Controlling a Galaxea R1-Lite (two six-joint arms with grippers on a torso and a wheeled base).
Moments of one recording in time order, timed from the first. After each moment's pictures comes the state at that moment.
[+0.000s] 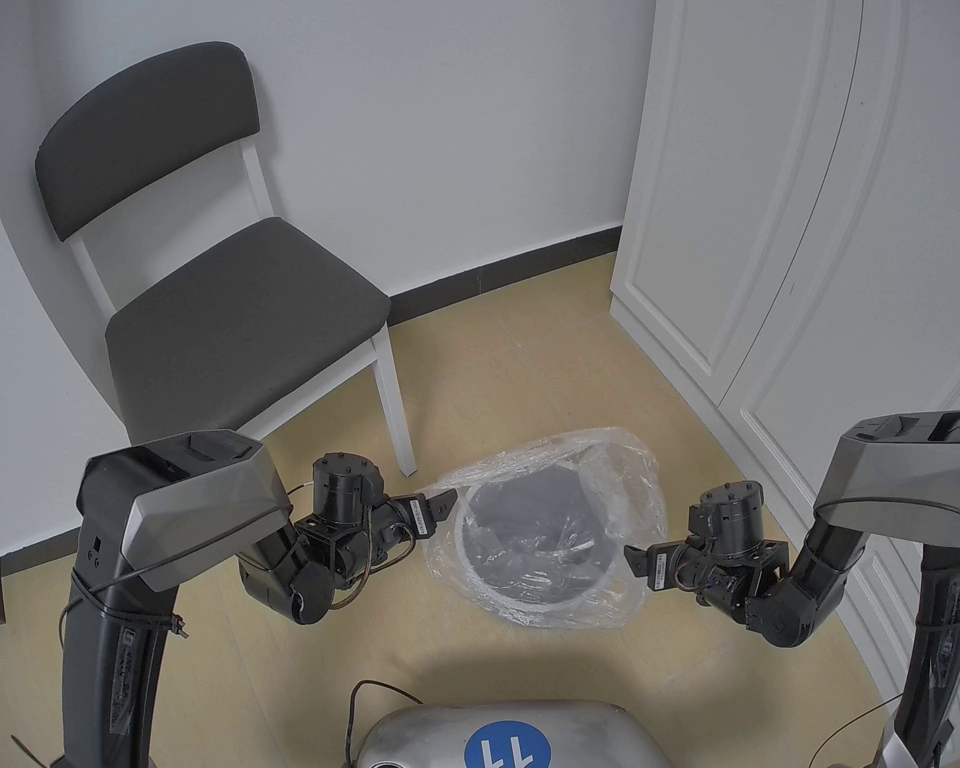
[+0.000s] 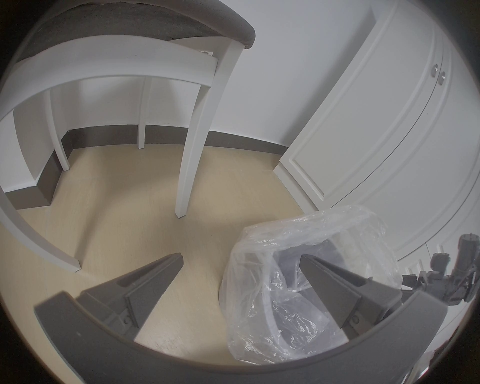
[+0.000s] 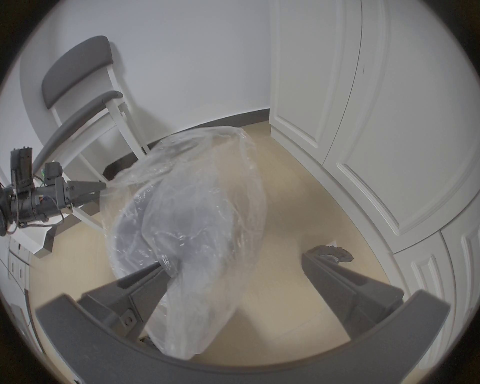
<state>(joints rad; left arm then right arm) -0.42 2.49 -1.02 -1.09 -0.01 -0.43 0.43 2.22 -0.60 -1.07 -0.29 0.20</state>
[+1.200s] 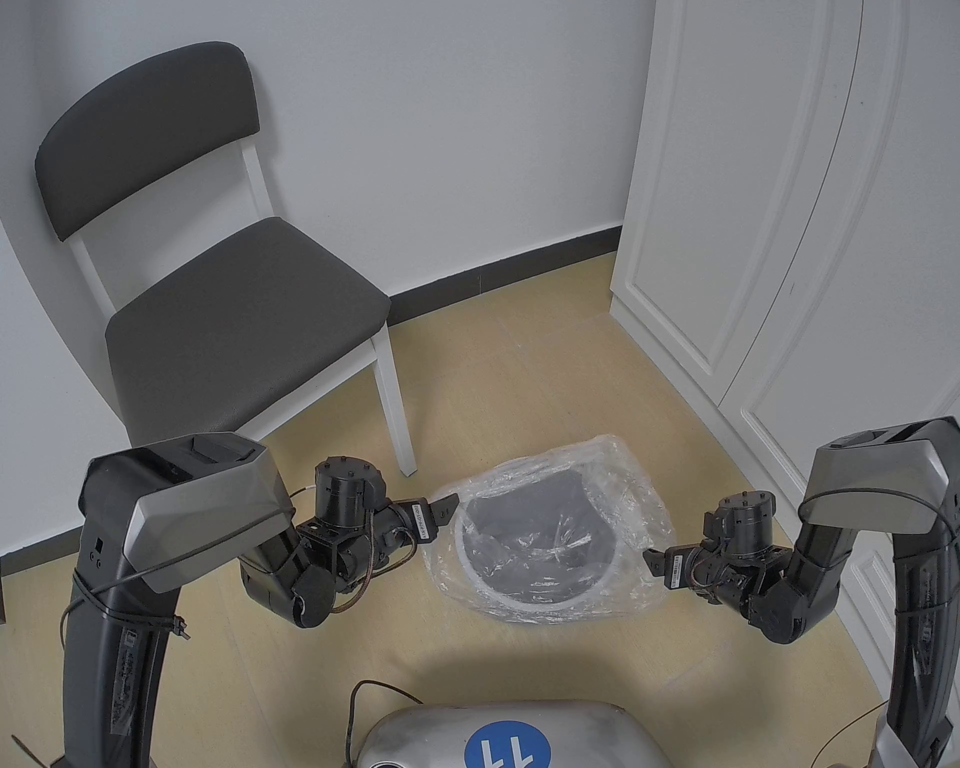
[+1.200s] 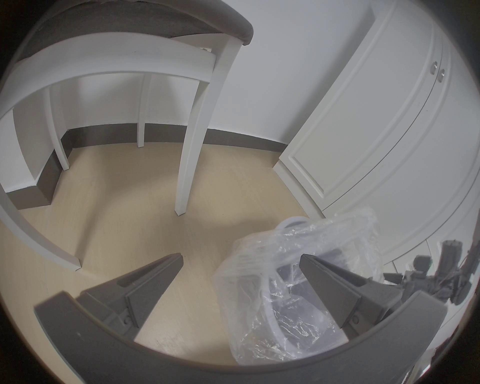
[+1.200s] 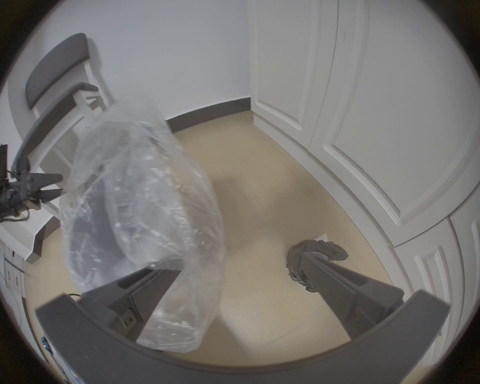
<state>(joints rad) -0.43 2.49 -1.02 -1.09 -0.01 -0.42 0.30 2.38 -0.62 -1.21 -0.21 0.16</state>
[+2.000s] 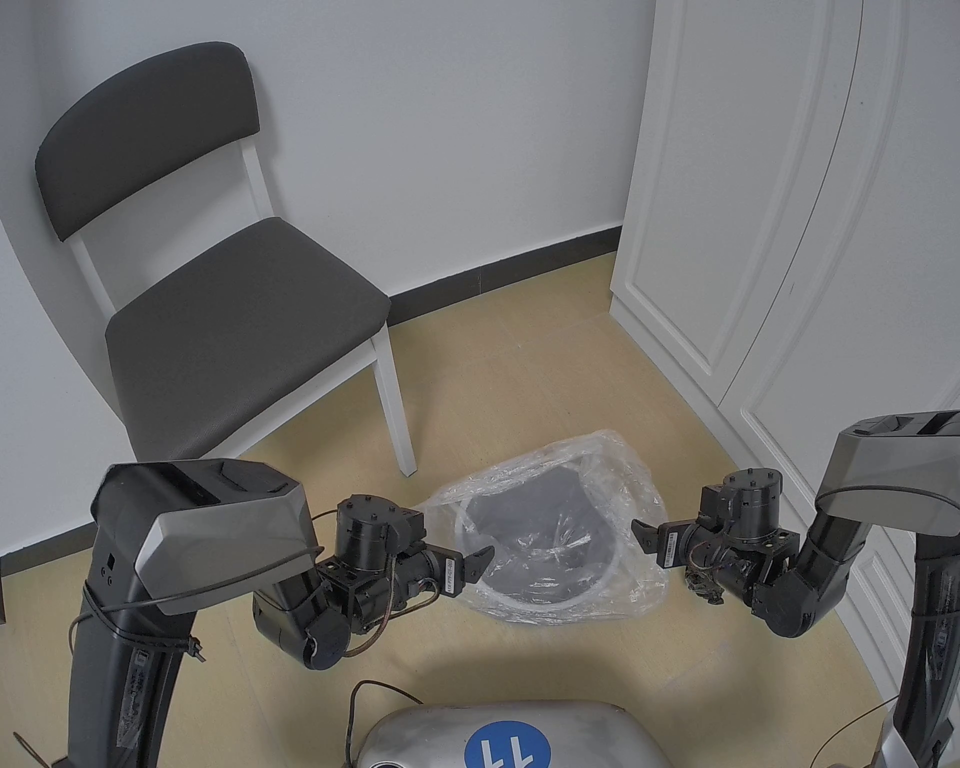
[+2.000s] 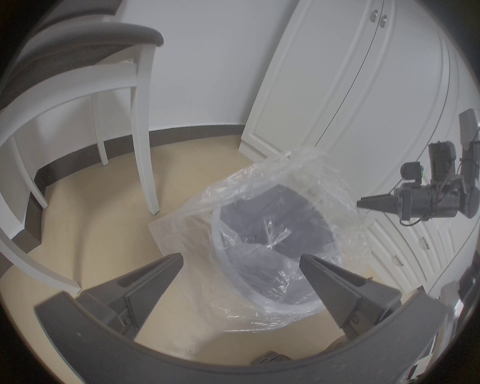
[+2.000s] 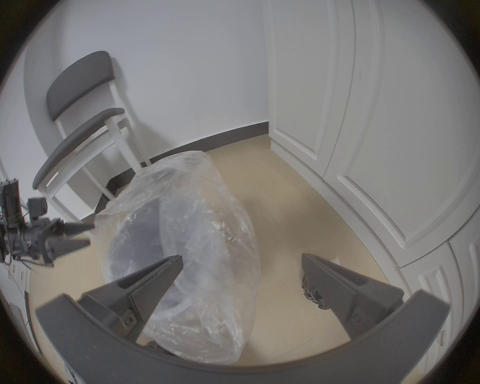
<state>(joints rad) -0.52 2.48 -0.87 -1.21 -0.06 -0.18 0.35 2.27 -0.61 -1.22 -0.19 0.16</state>
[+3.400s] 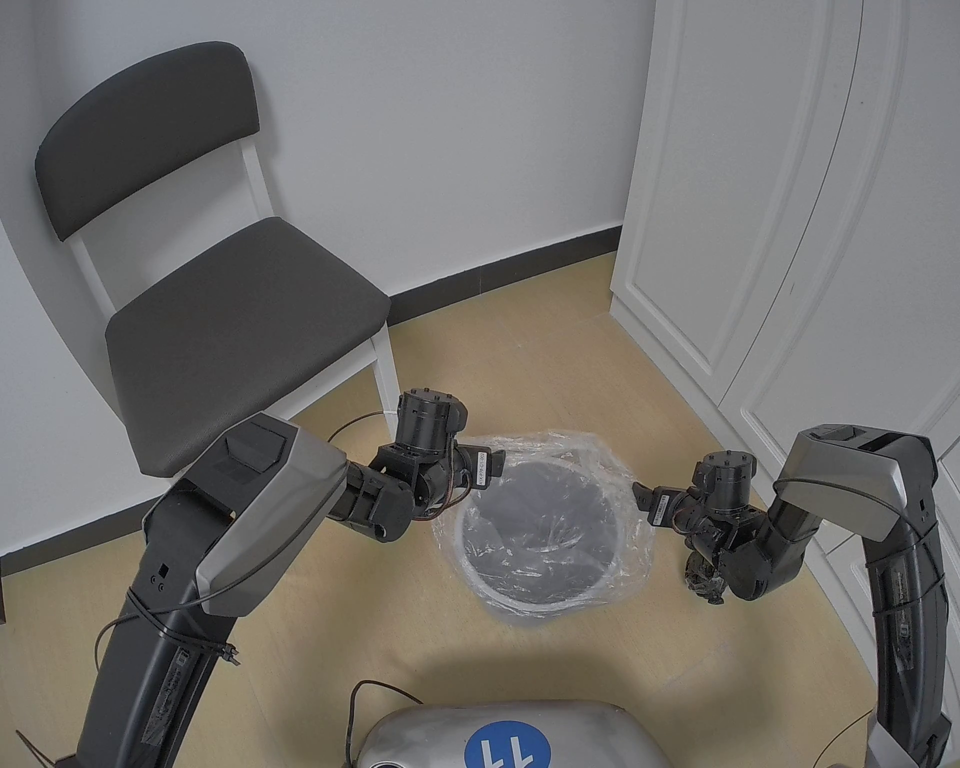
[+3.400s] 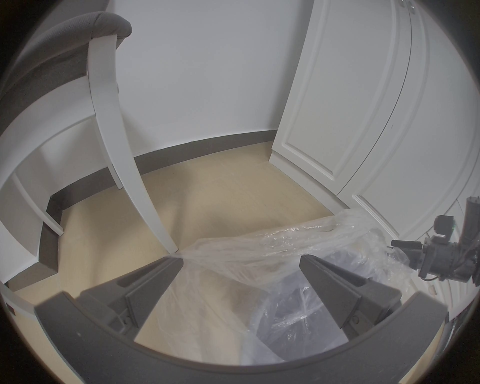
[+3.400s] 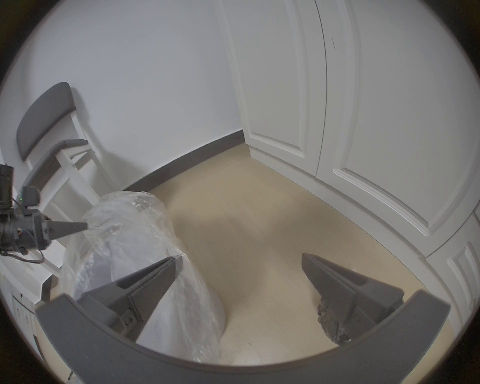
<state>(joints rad) -0.49 2.65 -1.76 -0.47 0.13 -0.16 0.25 2.52 -0.99 -1.17 -0.19 0.28</state>
